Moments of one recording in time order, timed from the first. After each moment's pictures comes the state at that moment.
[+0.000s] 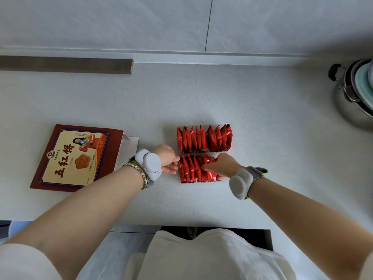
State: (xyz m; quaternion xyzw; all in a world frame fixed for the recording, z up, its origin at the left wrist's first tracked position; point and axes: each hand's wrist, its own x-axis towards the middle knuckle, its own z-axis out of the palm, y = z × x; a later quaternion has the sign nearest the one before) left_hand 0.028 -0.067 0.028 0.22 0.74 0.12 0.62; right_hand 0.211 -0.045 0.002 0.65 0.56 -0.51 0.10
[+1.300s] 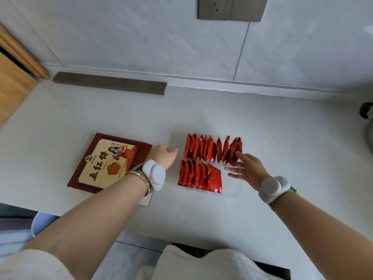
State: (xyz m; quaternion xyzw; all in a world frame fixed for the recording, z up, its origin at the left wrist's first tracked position) left_hand -0.033 -0.066 0.052 0.37 0.84 0.12 0.37; right_hand 0.213 -0.007 0.030 0.59 0.33 -0.71 -0.21
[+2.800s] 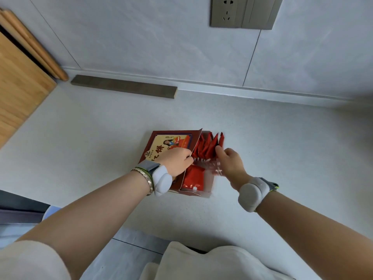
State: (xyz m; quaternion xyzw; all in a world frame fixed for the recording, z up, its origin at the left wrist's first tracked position) left_hand -0.023 -0.073 0.085 0.60 0.73 0.00 0.32; right_hand 0.135 -0.027 0.064 0.61 0.48 -0.60 -0.21
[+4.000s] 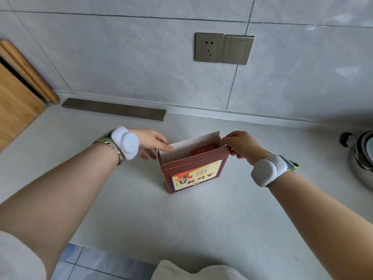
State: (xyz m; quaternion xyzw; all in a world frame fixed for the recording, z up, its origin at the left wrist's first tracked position) left_hand -0.078 -0.016 0.174 0.47 0.74 0.01 0.49; right_hand 0.172 0.050 0.156 0.60 0.62 -0.49 -0.12
